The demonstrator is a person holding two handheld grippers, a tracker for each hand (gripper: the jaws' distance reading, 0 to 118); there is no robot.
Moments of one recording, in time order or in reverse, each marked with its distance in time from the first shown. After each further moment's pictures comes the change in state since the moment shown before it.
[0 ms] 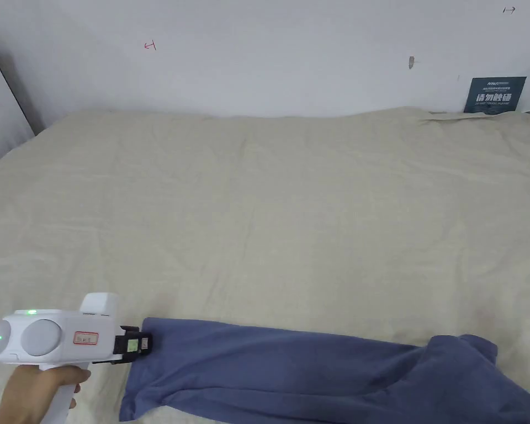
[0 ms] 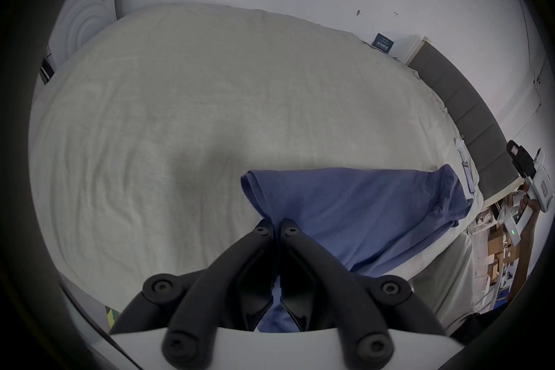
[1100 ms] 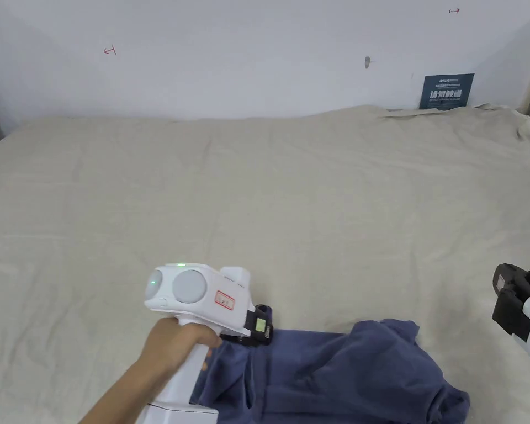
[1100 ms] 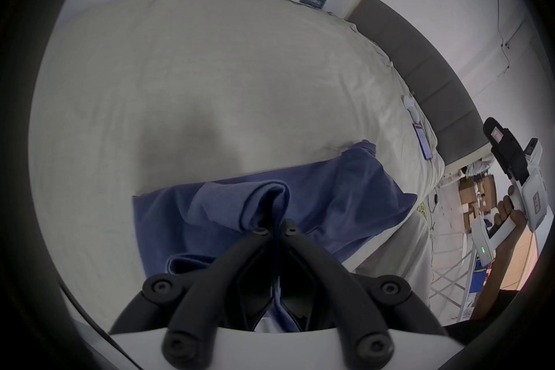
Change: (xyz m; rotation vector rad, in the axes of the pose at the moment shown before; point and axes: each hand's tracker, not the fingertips) left arm 0.245 0.027 -0.068 -0.210 -0.265 -0.180; right arm 0.022 -0.006 0.027 0.014 0.002 -0.023
